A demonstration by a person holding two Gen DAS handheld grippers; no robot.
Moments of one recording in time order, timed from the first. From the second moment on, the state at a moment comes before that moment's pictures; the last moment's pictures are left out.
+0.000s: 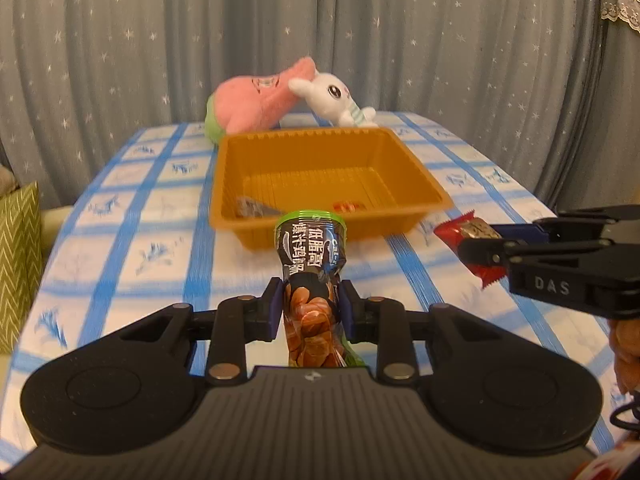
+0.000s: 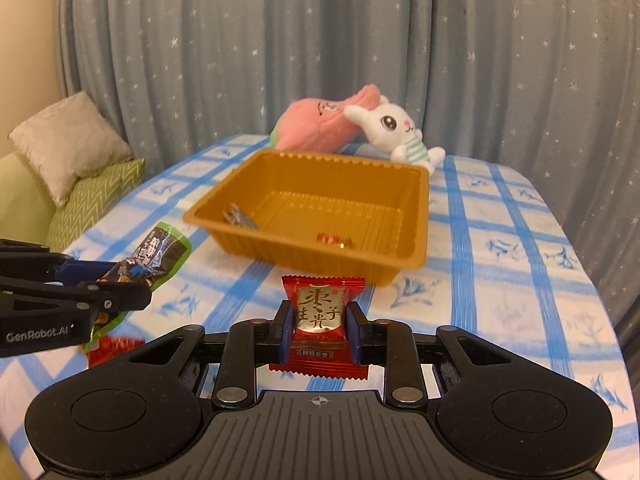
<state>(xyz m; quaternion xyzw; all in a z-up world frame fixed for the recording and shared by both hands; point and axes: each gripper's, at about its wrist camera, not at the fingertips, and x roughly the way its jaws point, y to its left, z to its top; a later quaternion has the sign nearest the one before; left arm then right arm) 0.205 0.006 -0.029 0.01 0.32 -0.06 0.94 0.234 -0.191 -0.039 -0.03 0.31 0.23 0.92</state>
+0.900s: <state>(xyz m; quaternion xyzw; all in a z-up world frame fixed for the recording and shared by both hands) 0.350 0.001 -0.011 -0.02 0.31 -0.08 0.95 0.356 -0.185 -0.015 0.04 0.29 0.18 0.94</state>
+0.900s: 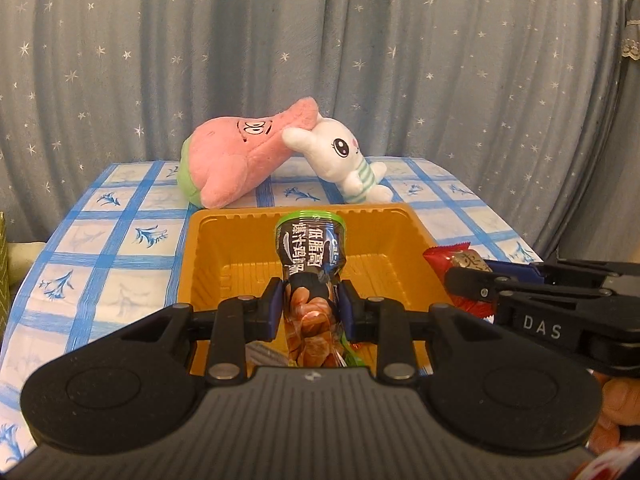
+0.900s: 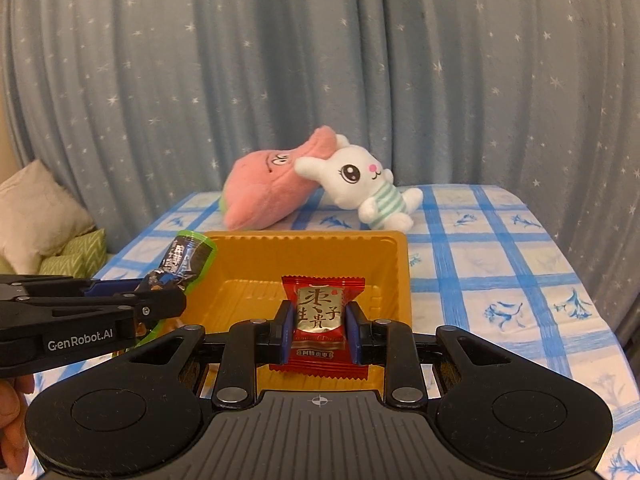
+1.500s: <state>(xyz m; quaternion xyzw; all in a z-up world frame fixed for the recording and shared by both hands) 0.404 0.000 -0.040 -0.03 0.33 -0.07 0.94 0.409 -0.177 -0.044 0.06 0.32 0.16 0.93</state>
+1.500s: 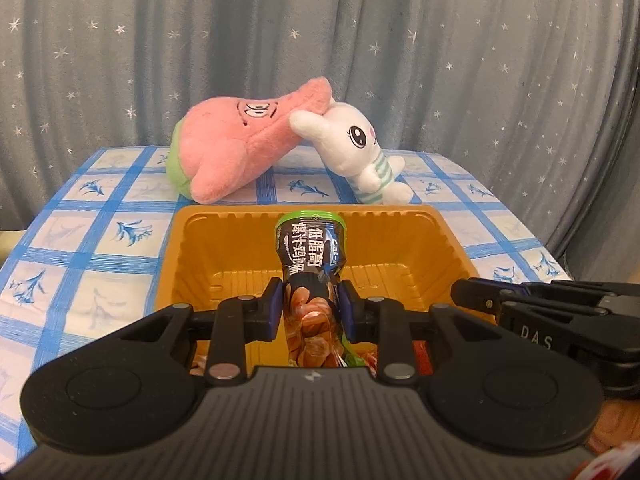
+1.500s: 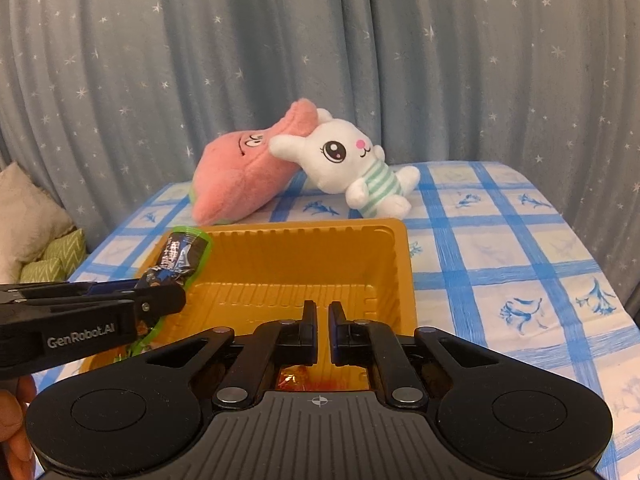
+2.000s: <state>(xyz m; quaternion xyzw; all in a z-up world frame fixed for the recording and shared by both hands) 0.406 0.003 -0.046 -0.04 0.34 -0.06 0.94 0.410 -0.187 -0.046 0.07 0.32 0.17 0.93</state>
